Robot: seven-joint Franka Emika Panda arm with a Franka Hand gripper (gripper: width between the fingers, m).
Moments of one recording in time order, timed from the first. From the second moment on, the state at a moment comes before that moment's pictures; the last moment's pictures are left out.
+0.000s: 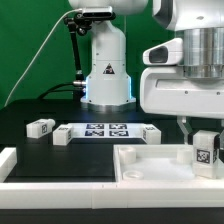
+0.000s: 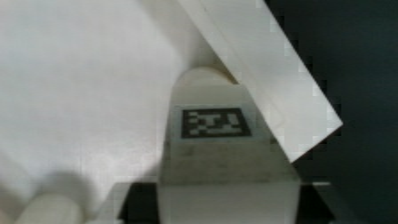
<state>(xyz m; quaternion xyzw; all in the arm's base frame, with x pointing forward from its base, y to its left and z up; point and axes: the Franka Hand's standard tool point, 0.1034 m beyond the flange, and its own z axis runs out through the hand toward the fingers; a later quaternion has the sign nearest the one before) 0.629 0.113 0.078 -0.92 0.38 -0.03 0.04</state>
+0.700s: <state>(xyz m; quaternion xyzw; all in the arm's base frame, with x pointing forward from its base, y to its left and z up) 0.623 0.115 0.076 -0.83 0.56 -0.02 0.04</state>
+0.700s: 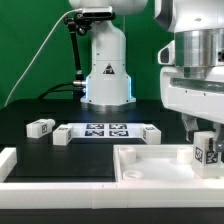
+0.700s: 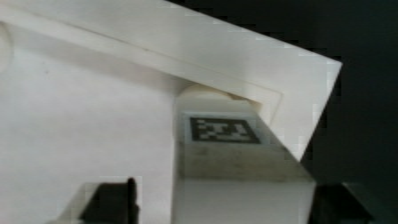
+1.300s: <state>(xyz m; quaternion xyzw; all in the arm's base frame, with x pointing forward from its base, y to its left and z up) 0.622 0.118 0.075 -0.95 0.30 -0.03 0.04</state>
